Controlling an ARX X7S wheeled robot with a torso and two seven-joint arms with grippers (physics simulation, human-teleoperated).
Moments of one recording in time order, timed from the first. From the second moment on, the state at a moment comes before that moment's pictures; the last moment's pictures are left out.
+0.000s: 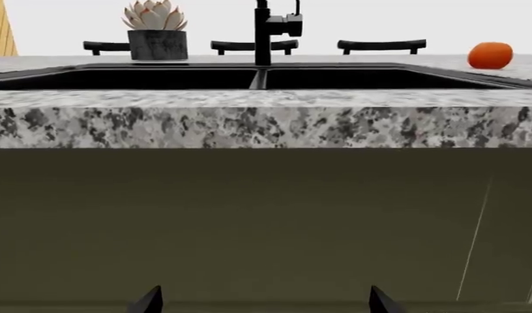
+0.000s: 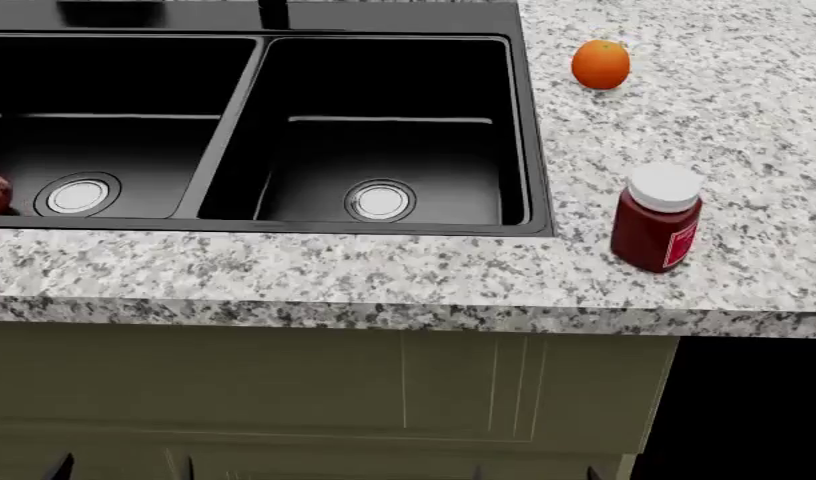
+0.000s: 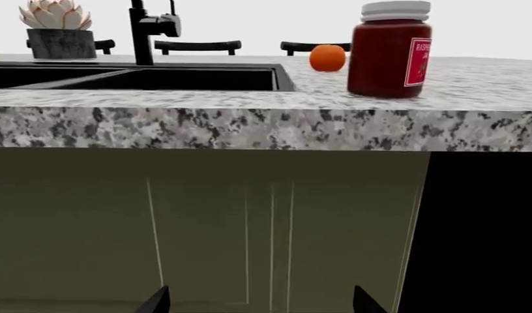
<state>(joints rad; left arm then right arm) 0.00 -0.05 0.06 -0.01 -0.05 0.01 -0.06 0.00 0.05 -0.08 0.01 0.05 -0.01 0.07</state>
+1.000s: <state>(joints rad) -0.40 -0.33 -0.21 0.61 -0.24 -0.96 -0.14 0.49 0.24 0.08 -0.88 0.16 1.27 0.13</state>
